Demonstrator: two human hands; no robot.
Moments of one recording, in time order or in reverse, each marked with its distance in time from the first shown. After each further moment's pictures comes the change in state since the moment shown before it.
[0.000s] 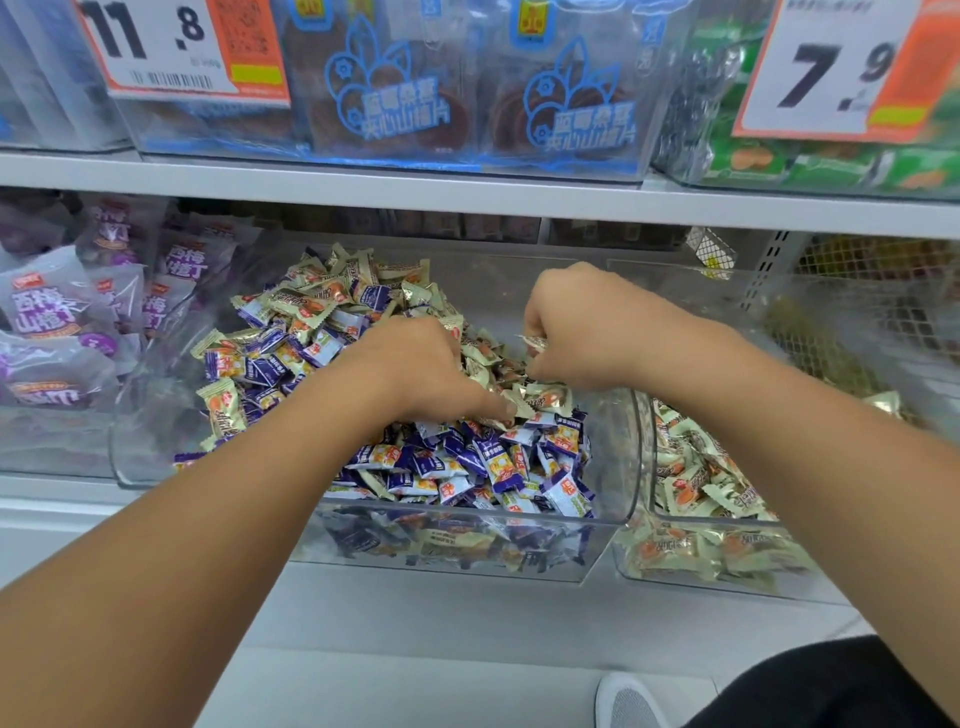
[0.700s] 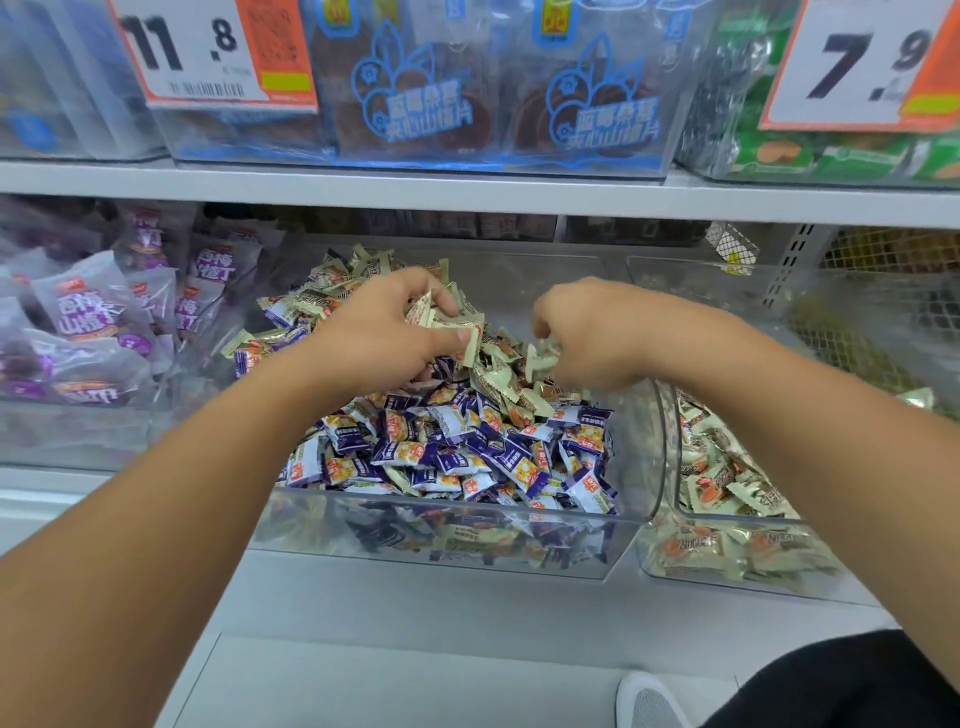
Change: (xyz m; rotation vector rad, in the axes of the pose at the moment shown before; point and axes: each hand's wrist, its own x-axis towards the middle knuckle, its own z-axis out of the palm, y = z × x) left_hand -0.003 -0.039 -0.012 -0.705 0.150 0.038; right_hand 0.012 -0.002 0.004 -0.074 -0.213 0.017
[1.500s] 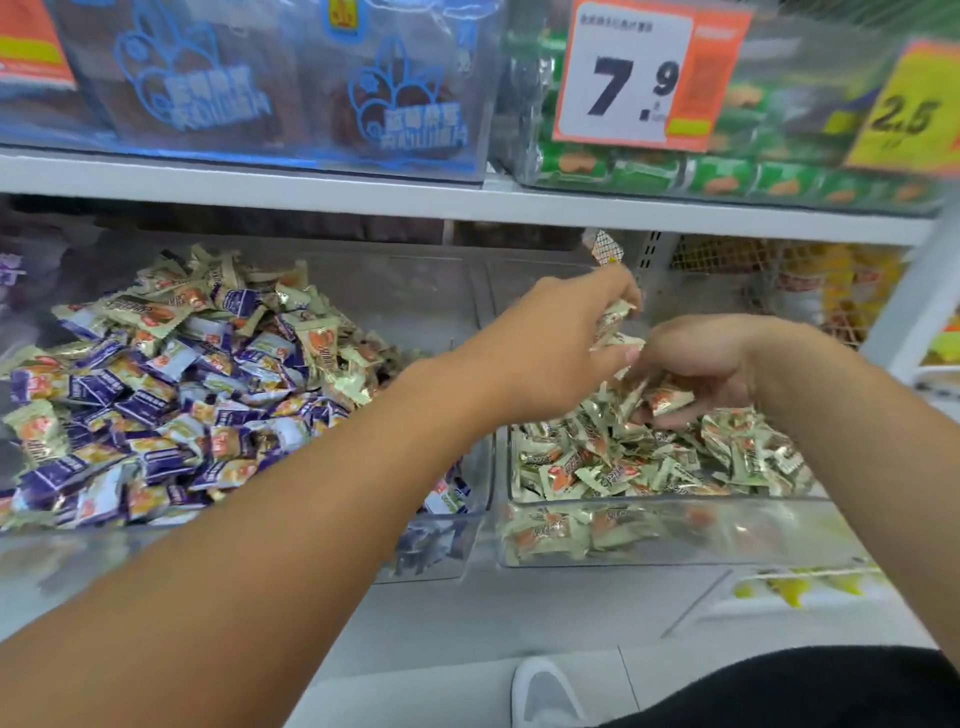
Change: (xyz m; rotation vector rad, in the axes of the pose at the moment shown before) left_hand -0.009 0.121 0.148 0.169 -0.245 0.689; right_hand -0.092 0.155 0.020 1.071 -0.217 0.637
